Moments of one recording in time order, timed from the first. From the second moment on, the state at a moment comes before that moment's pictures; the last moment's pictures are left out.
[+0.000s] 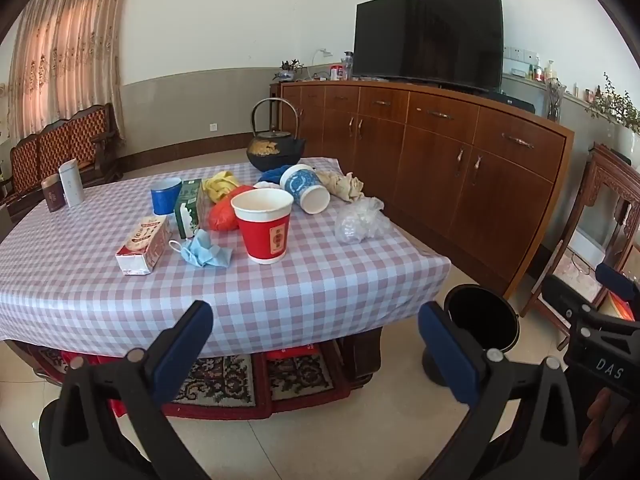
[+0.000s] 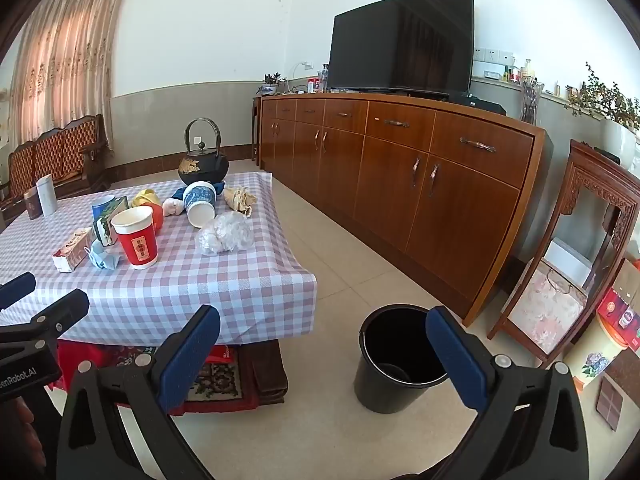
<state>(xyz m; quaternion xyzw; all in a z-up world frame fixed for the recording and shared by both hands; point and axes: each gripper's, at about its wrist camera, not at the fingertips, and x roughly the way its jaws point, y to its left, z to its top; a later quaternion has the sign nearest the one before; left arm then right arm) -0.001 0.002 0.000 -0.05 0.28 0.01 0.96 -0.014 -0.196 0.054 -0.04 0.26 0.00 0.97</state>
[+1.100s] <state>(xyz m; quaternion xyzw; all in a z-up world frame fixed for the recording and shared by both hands) 0.001 0.001 -0.002 -0.05 0.28 0.02 0.96 -0.012 -0.195 0.049 -0.03 0.26 0.00 0.96</state>
